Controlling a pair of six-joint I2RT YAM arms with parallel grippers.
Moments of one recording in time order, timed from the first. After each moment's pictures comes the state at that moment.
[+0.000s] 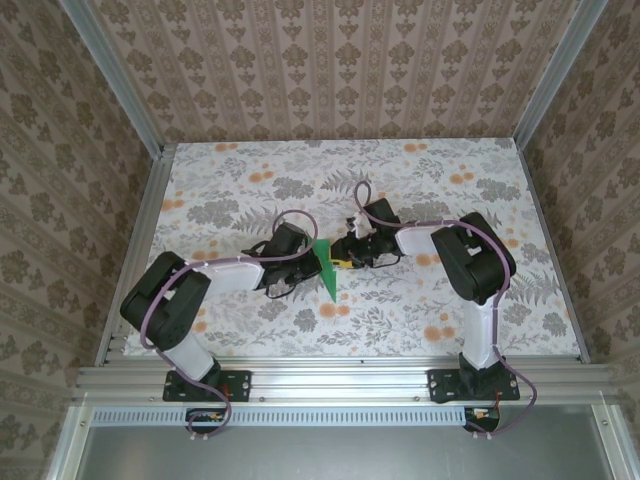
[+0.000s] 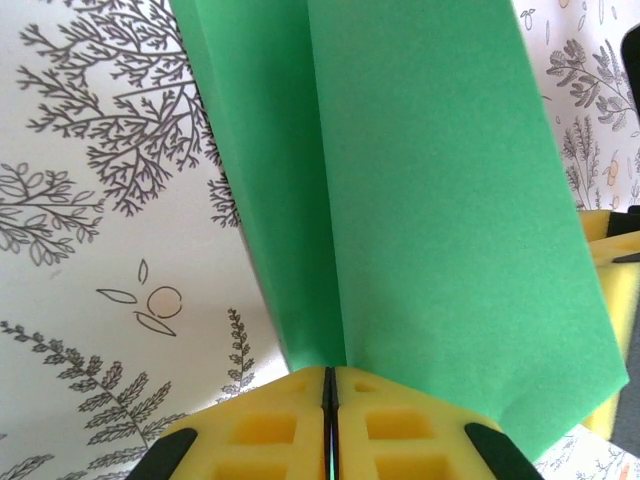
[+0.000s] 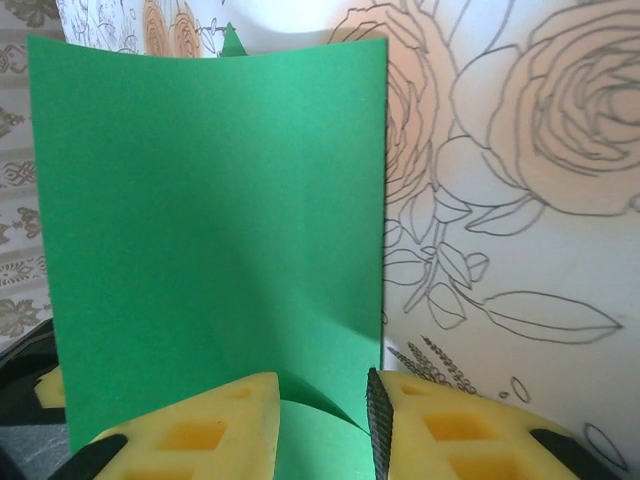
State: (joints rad) left arm -0.70 1.64 0.75 0.00 0.20 -0.95; right arm 0.43 2.00 1.06 -0.02 -0.76 0.72
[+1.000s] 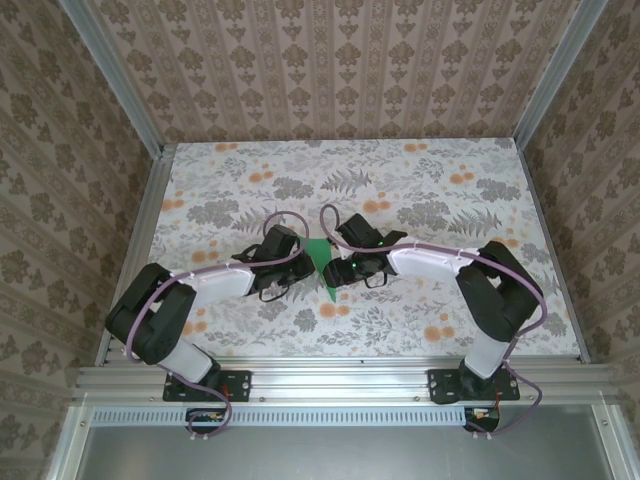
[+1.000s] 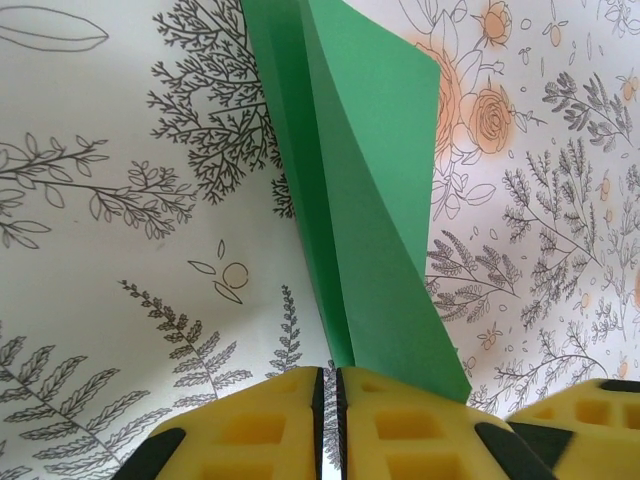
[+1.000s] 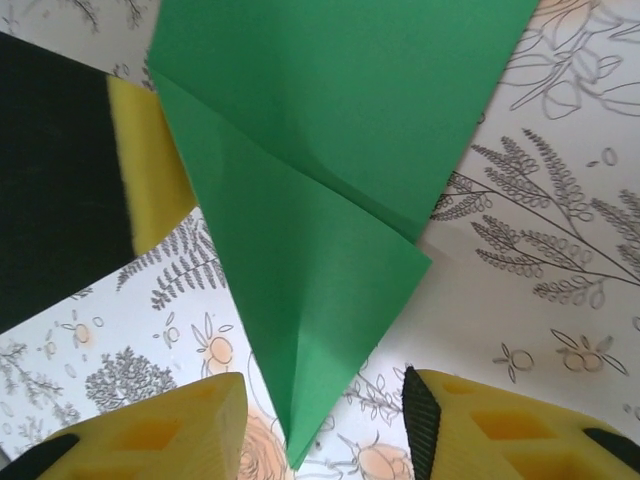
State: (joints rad) left arm -0.68 1.53 0.69 -0.03 0.16 -0.95; right arm 0.71 1.75 1.04 -0.38 -0.25 0.36
